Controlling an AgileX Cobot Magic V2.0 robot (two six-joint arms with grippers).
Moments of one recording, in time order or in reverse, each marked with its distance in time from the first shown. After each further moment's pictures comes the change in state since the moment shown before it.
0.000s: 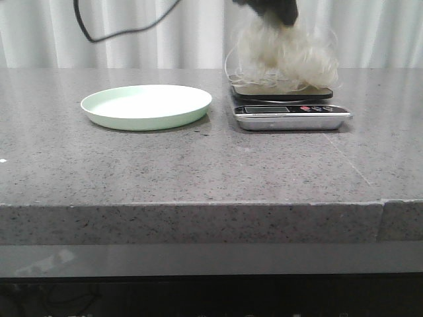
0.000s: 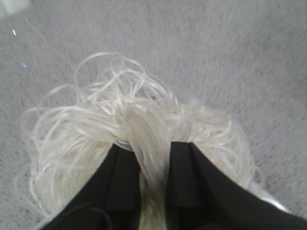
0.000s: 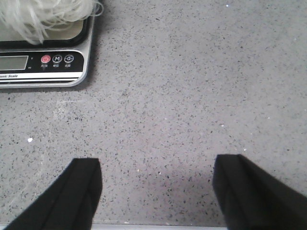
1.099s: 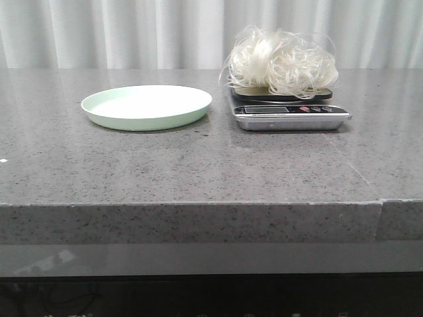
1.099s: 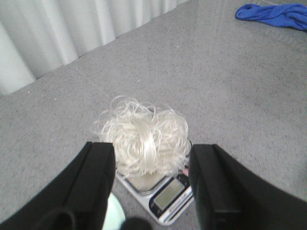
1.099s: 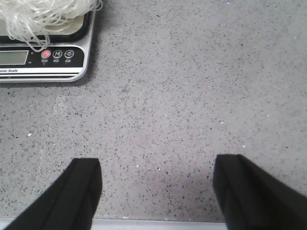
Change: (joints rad) left arm -0.011 -0.622 0.231 0.064 0.251 -0.043; right arm 0.000 0.000 0.000 0.000 0.007 -0.012
